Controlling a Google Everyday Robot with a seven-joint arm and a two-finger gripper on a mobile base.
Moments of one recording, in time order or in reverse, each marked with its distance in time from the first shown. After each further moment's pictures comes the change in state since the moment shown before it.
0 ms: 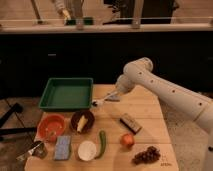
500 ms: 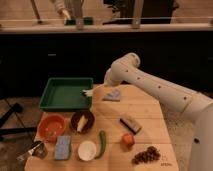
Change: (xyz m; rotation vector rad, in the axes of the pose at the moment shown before) arm -0.040 -0.063 0.011 0.132 0.029 -0.060
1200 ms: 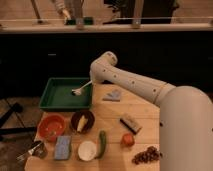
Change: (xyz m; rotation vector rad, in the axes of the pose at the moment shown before) arm -0.048 -0.038 0.061 0.004 0.038 -0.132
